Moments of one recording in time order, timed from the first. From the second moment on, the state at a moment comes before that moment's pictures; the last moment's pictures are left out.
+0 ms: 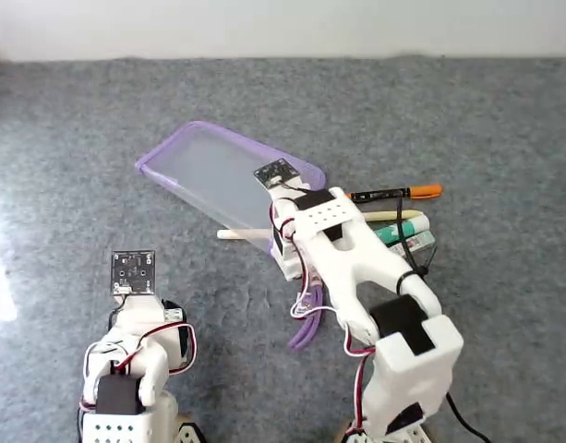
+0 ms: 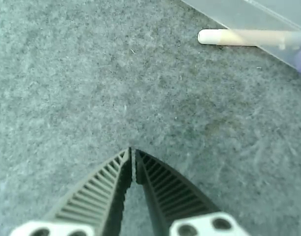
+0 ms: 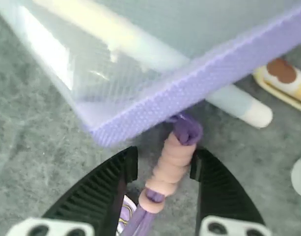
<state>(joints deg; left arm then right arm) -3.3 -103.3 96.9 71.9 8.5 -25.1 16.6 15.4 63.3 5.5</state>
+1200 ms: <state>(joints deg) -3.3 -103.3 96.9 71.9 8.5 -29.5 -7.0 -1.9 94.1 5.8</state>
